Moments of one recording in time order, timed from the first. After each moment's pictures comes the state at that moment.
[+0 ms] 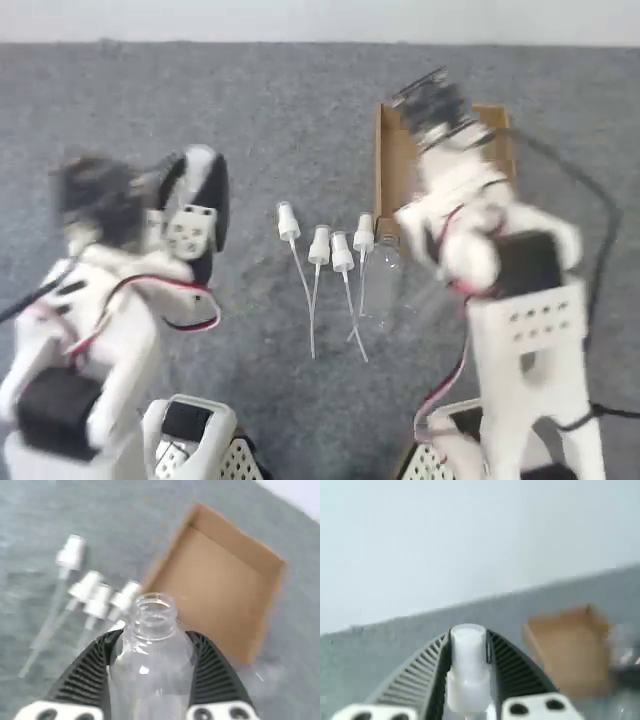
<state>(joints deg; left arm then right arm) 6.5 -59.6 15.4 74.3 1.5 -20.0 -37.4 14.7 78.9 16.5</state>
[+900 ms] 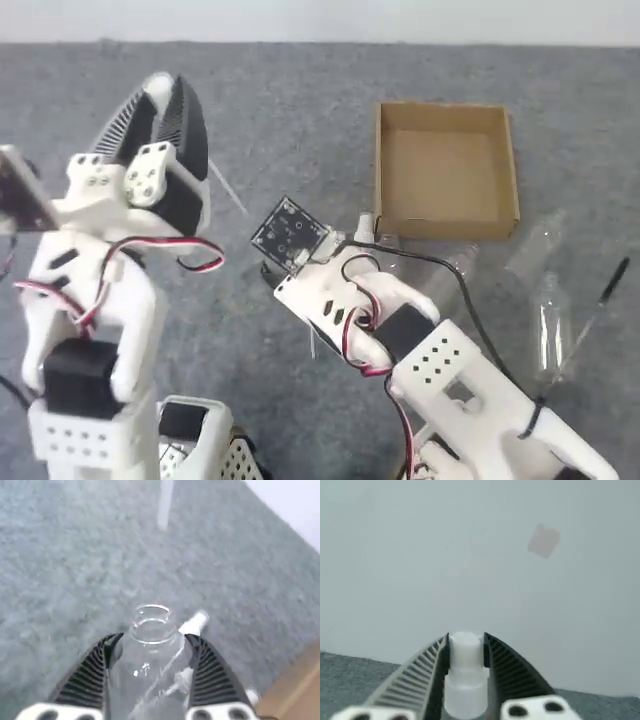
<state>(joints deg) 1.1 -58.8 24.7 48.1 23.2 -46.4 -42.3 55.4 28.1 13.3</state>
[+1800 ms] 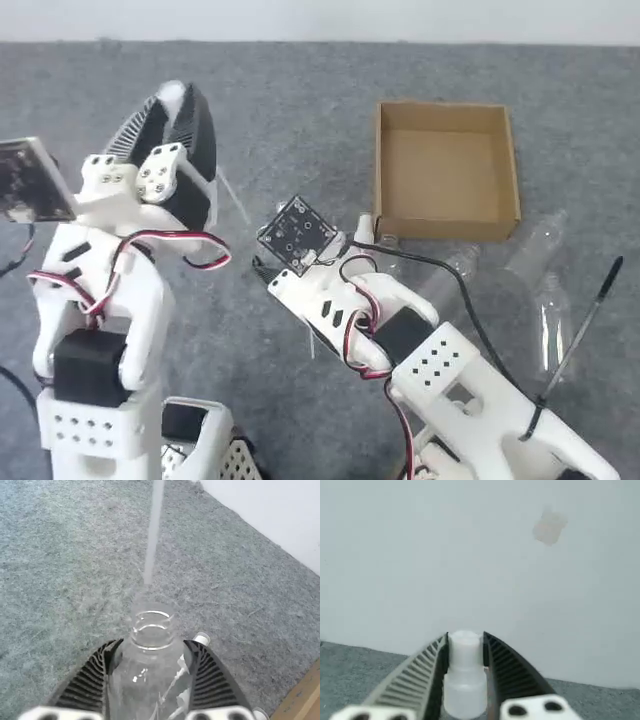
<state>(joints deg) 1.5 -58.6 28.1 46.6 23.2 -46.7 -42.3 55.6 25.2 9.7</state>
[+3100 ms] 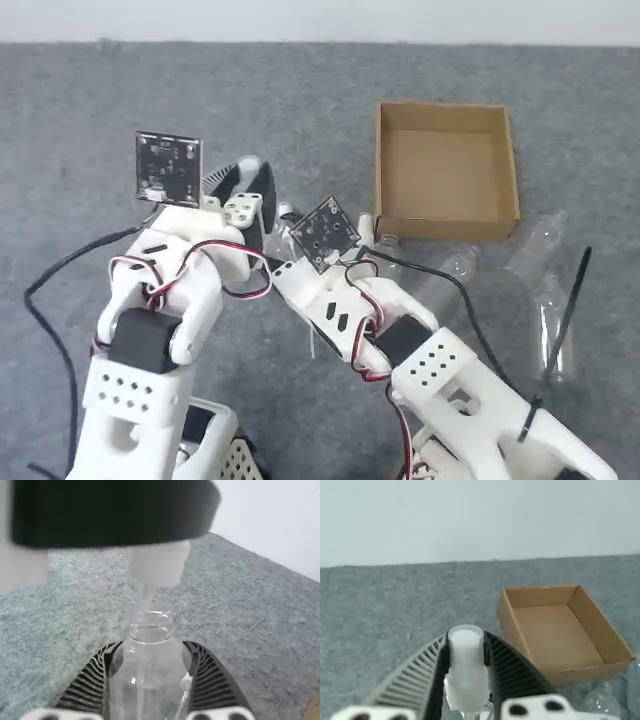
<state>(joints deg) 8.8 -58.6 45.1 52.0 12.7 -44.8 -42.3 63.5 8.8 1.4</state>
